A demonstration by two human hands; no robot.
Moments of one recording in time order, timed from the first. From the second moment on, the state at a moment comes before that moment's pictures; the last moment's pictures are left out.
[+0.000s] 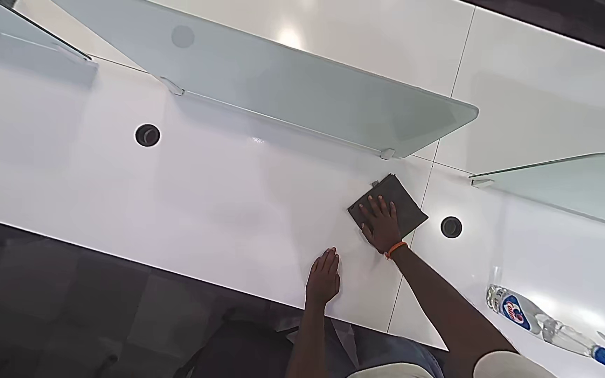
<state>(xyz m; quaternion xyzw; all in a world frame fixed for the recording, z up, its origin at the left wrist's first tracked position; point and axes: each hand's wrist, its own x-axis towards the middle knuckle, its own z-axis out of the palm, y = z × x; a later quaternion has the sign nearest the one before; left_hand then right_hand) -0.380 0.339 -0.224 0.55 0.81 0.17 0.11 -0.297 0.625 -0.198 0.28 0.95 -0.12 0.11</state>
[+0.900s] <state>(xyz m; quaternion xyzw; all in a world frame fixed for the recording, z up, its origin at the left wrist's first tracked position) -0.381 0.338 -0.230 0.56 0.80 0.20 0.10 -0.229 0.609 -0.202 0.41 0.90 -0.09 0.04</state>
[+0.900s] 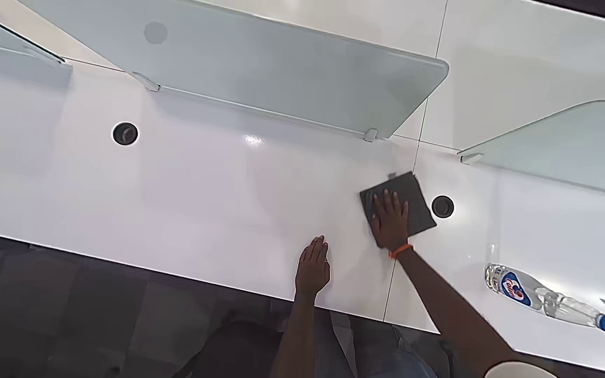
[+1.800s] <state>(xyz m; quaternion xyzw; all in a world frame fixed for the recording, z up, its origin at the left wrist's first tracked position) -0.379 0.339 -0.224 0.56 0.81 0.17 0.10 -0.312 0.627 -0.198 0.24 0.96 -0.13 0.09</state>
